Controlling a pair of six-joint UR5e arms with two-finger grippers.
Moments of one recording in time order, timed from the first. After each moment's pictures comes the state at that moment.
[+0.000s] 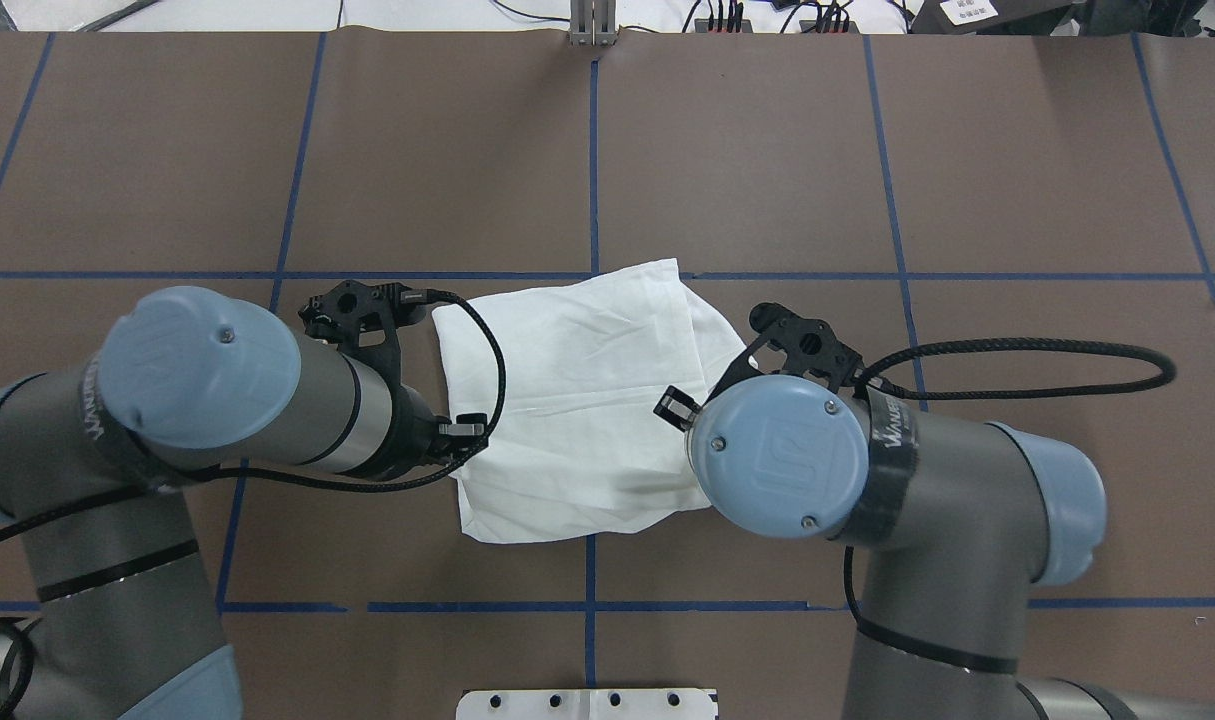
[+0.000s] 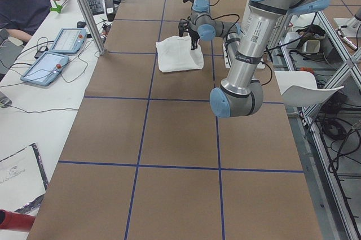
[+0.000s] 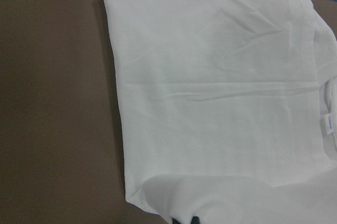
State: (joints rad) left arm -0.49 -2.06 -2.03 -1.56 -1.83 -1.35; right arm 0.37 -0.98 2.00 -1.85 1.51 1.89
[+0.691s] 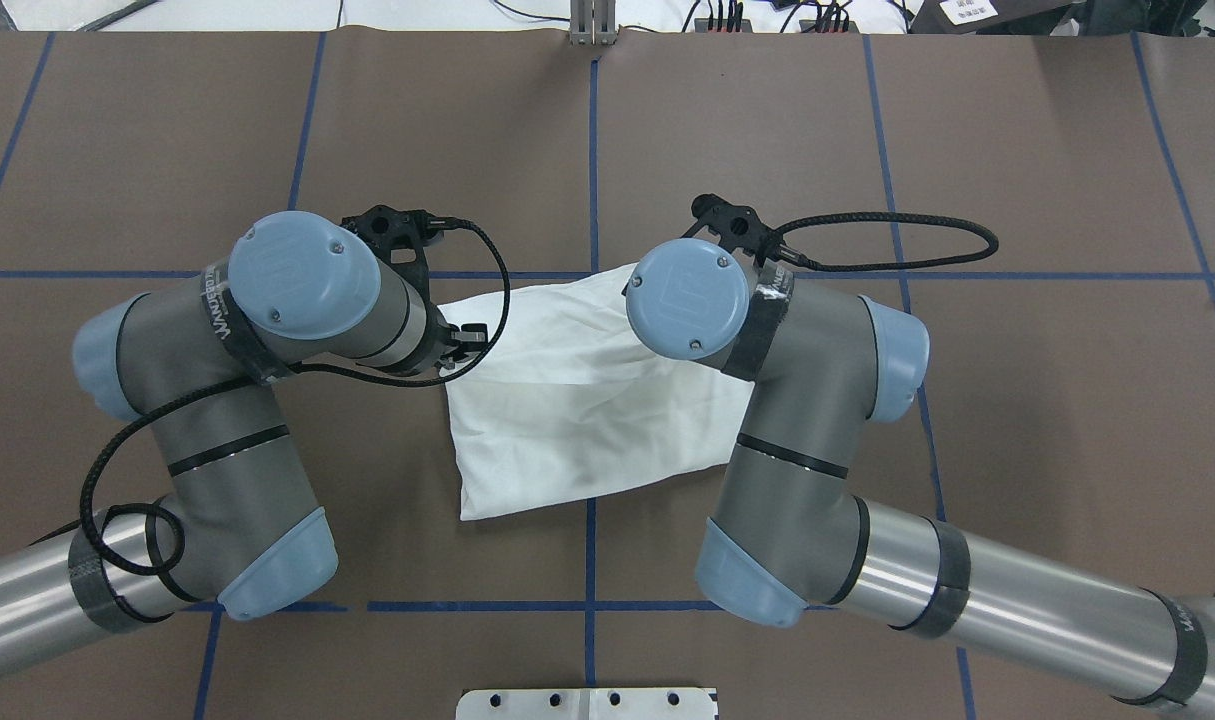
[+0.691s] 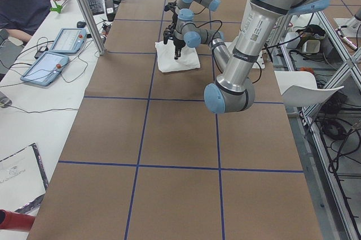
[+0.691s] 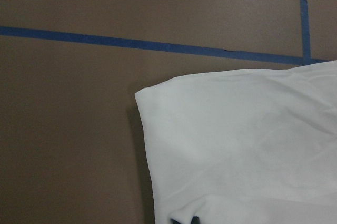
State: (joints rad) left arm -0.56 -2.12 -1.80 -1.66 -1.78 -1.26; right arm 0.50 -0.85 1.67 -1.65 1.51 1.79
